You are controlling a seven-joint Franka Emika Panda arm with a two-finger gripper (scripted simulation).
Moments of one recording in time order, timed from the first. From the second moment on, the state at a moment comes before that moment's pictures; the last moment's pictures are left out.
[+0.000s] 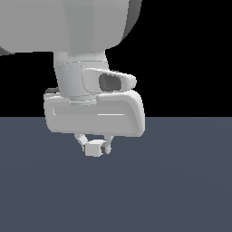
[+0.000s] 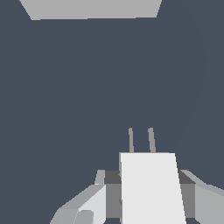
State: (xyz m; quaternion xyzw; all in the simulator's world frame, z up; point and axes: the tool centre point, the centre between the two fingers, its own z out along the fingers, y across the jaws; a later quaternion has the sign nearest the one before) arm -0.056 0.041 0.034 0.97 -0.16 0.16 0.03
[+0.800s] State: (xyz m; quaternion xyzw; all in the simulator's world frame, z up) arm 0.001 0.054 0.098 0.98 -0.15 0.16 0.02
